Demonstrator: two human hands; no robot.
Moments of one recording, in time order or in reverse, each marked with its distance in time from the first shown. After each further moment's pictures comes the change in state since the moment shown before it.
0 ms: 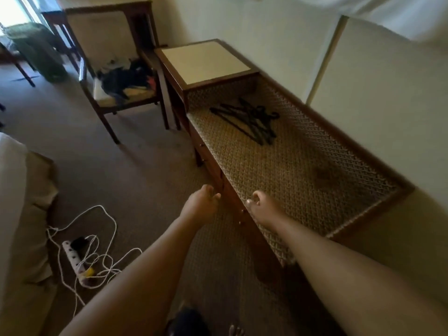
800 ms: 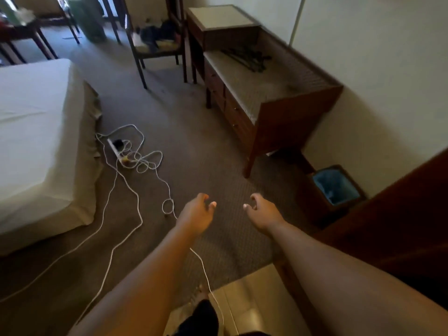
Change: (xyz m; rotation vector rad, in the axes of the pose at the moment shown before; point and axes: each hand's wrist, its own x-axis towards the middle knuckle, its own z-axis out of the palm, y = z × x) left_hand -0.689 -0.168 0.262 0.052 0.059 -0.073; right_hand -0.640 0.313 0.159 -0.030 -0.123 0.020
